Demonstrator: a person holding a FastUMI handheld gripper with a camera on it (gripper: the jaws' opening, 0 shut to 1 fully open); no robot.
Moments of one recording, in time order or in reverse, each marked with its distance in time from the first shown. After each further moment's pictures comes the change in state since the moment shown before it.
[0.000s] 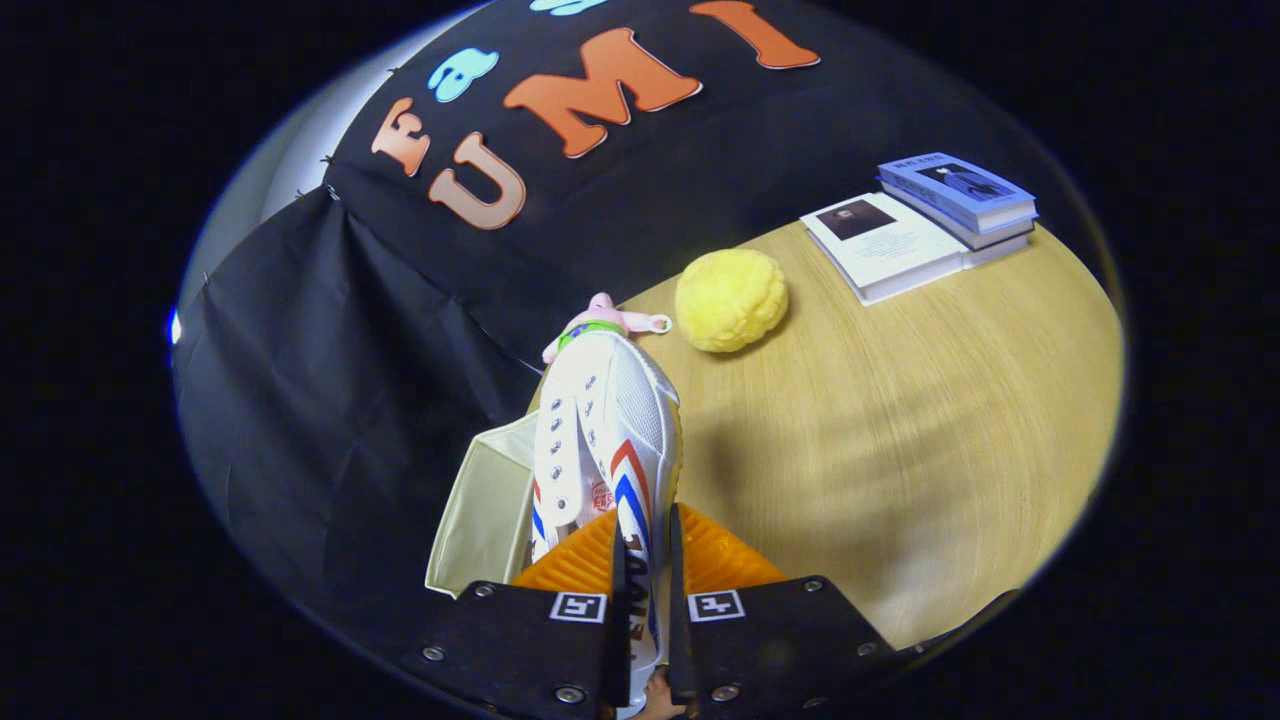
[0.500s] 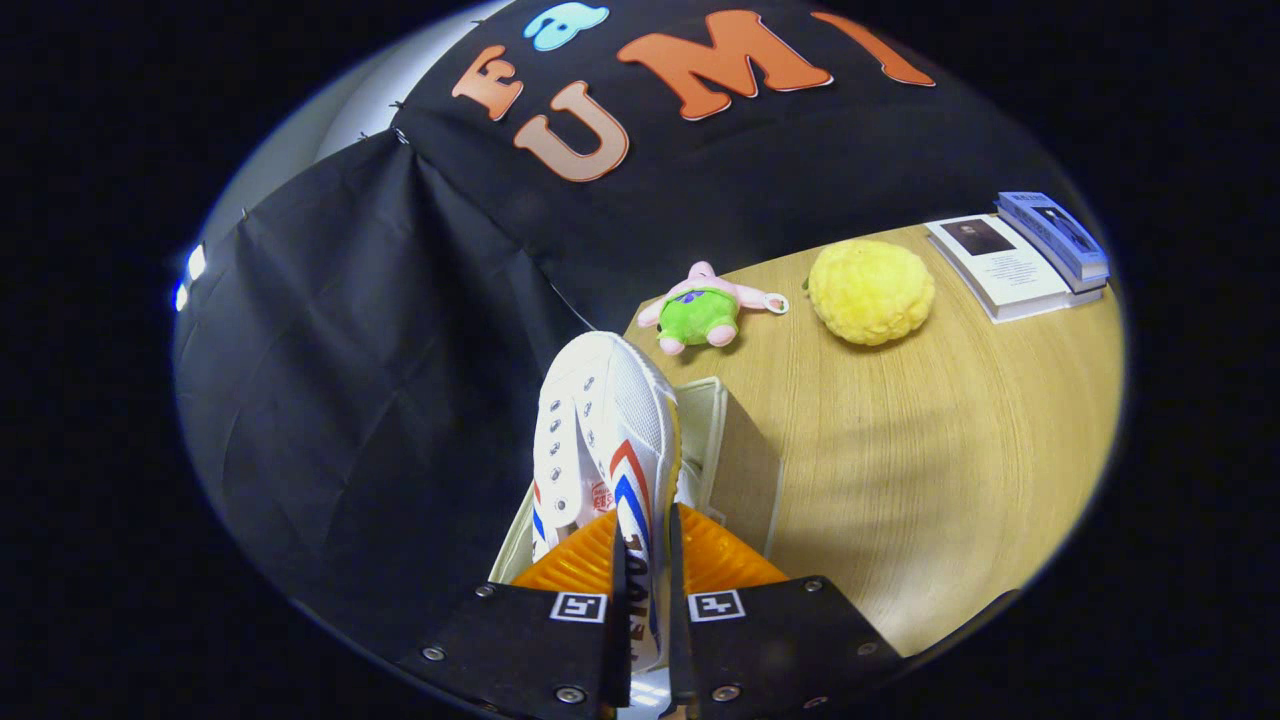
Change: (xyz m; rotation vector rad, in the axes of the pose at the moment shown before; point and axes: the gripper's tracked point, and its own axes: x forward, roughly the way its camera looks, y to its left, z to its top) arm 0.055 0.112 -0.032 -0.165 0.077 0.080
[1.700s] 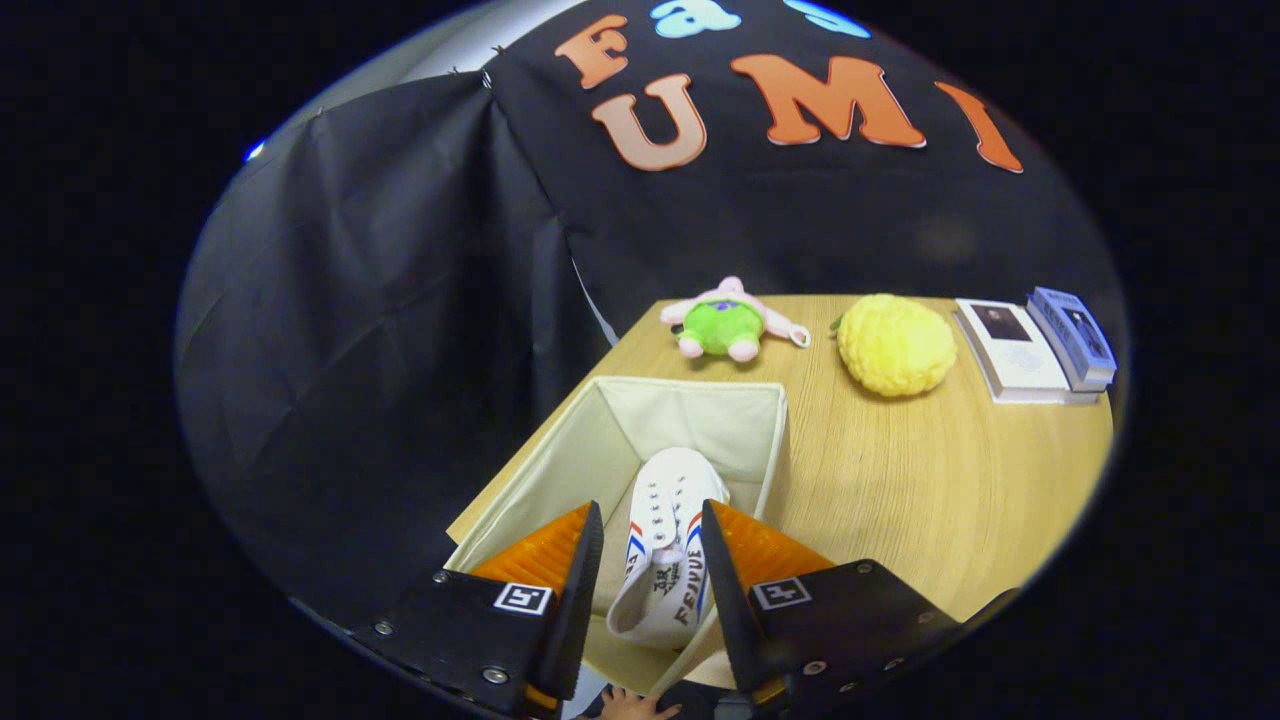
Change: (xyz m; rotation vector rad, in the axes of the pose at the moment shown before) arm -0.017 0.024 0.007 -0.289 -0.138 -0.066
